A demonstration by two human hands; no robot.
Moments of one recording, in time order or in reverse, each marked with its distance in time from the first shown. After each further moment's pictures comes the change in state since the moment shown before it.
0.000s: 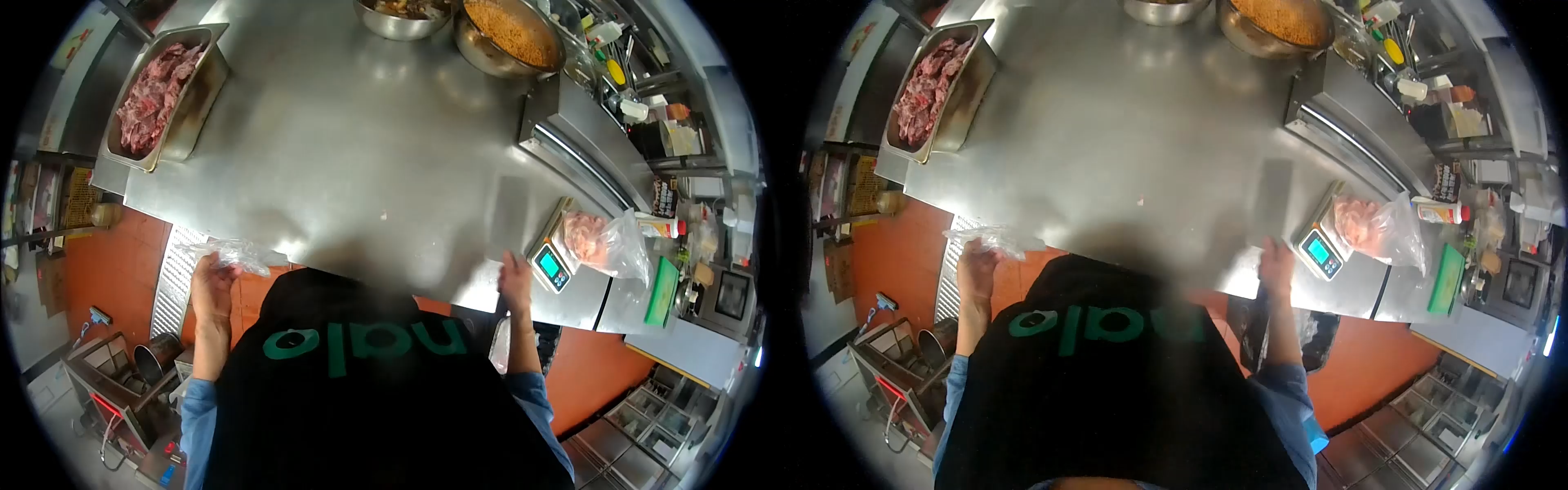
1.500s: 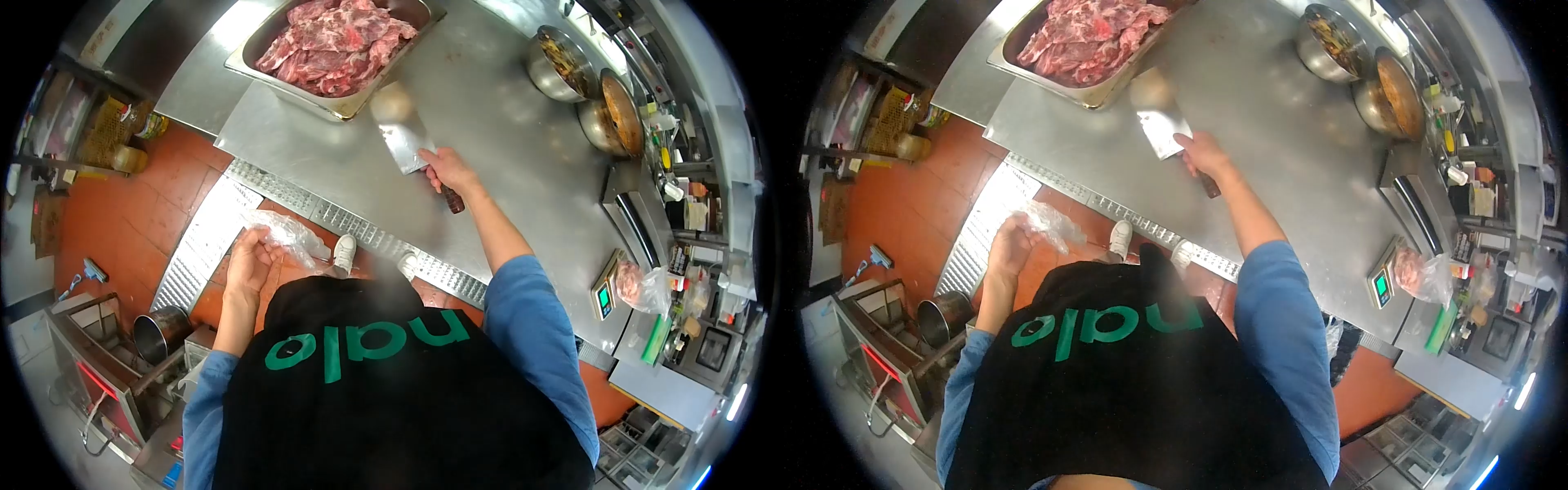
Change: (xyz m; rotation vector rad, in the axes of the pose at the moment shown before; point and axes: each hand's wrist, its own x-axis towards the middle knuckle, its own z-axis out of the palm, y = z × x) left_hand 0.136 0.081 -0.222 -0.213 -0.258 -0.118; right_hand 0.043 -0.306 0.411 -0.050 -0.767 -0.045
